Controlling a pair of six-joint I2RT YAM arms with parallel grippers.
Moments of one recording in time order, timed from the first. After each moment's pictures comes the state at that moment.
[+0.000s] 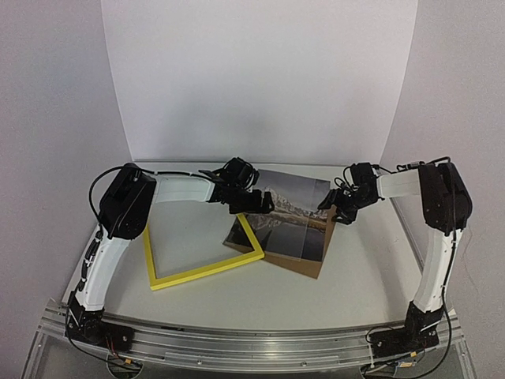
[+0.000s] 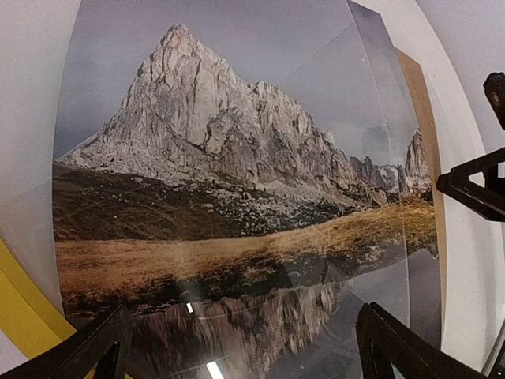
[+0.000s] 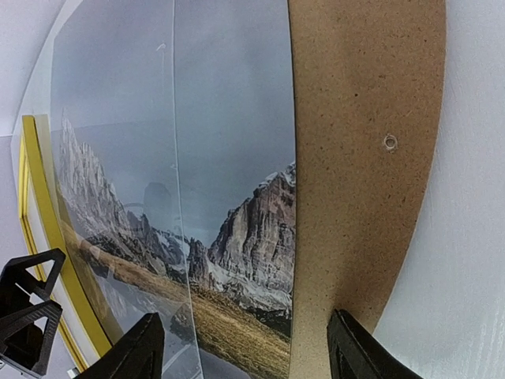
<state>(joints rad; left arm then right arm) -0.75 2.37 1.84 -0.27 0.14 -0.52 0.19 2.02 1.27 -0.27 -0.40 0.66</state>
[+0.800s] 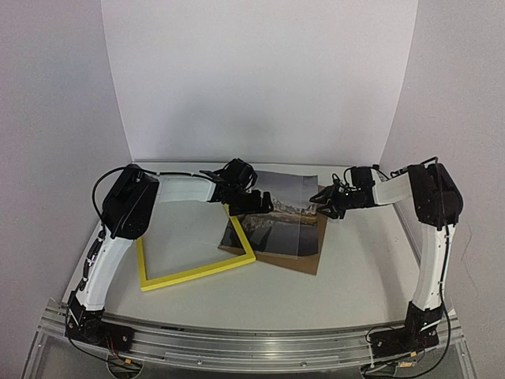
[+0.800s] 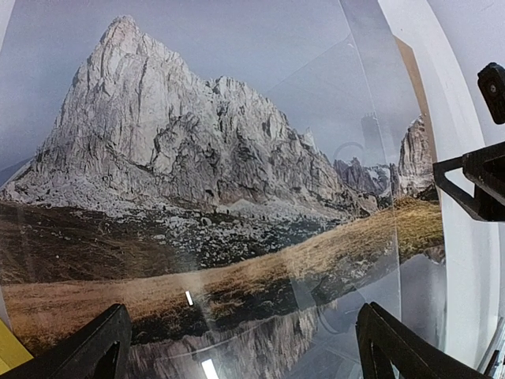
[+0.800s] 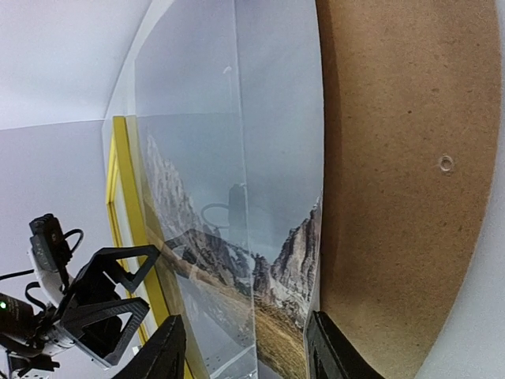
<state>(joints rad) -0.74 2.41 1.88 -0.30 0.15 -0.58 0.17 2.14 1.27 0.06 -0.68 0.81</state>
